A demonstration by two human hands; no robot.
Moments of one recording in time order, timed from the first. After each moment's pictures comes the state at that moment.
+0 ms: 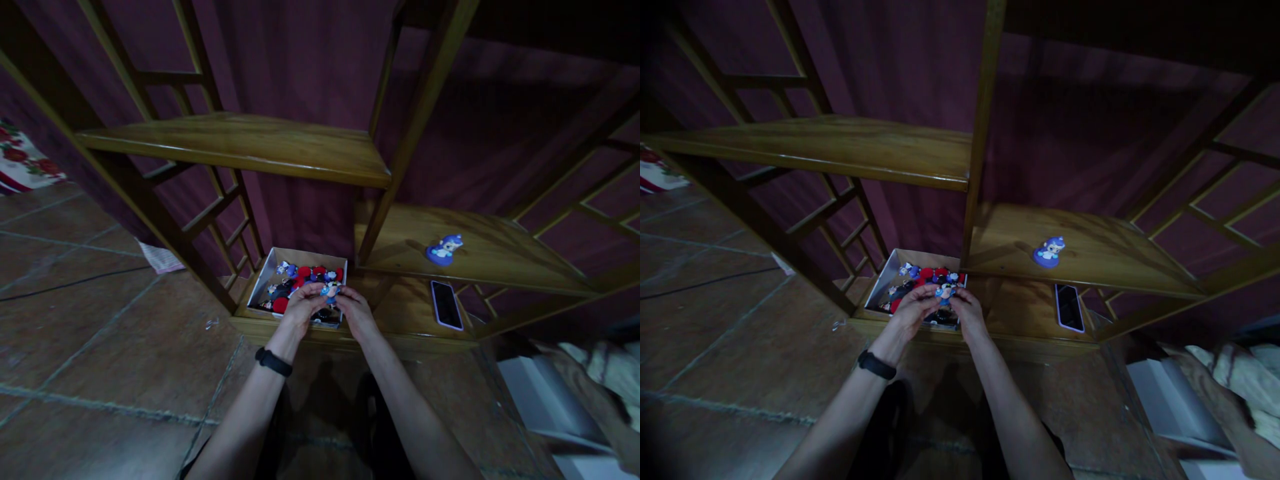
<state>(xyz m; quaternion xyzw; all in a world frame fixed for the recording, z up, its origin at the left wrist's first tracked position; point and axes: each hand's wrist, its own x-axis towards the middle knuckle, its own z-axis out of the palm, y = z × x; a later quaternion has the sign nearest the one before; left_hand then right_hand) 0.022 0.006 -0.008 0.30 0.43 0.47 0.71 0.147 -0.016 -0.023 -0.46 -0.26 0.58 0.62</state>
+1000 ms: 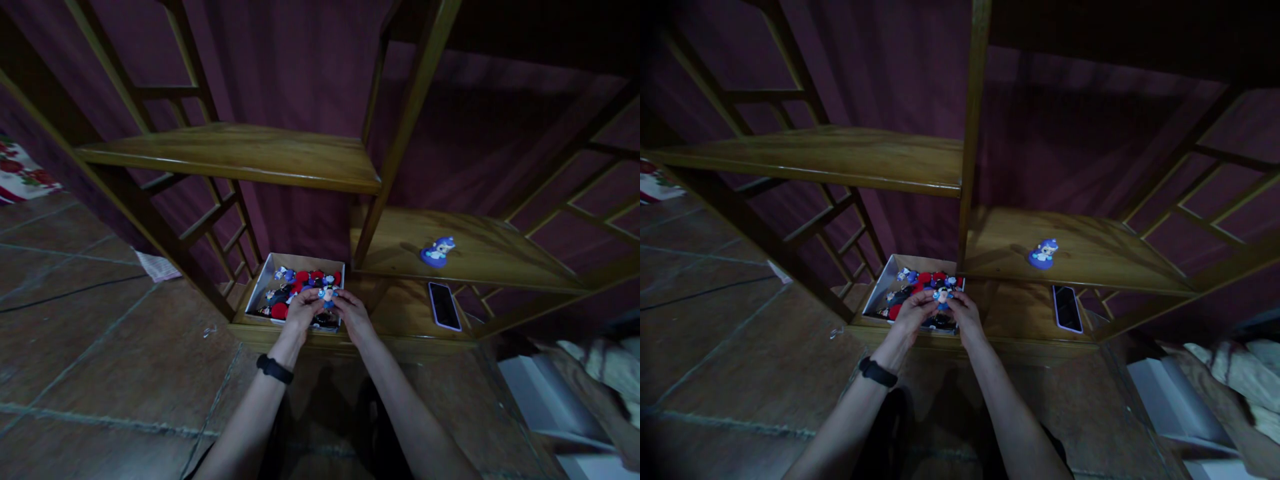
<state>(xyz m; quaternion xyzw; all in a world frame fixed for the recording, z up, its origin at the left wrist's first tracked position) 0.027 0.007 -0.013 0.33 0.45 0.48 0.67 0.144 -0.016 -0.023 -0.48 -0.24 0.57 0.62</state>
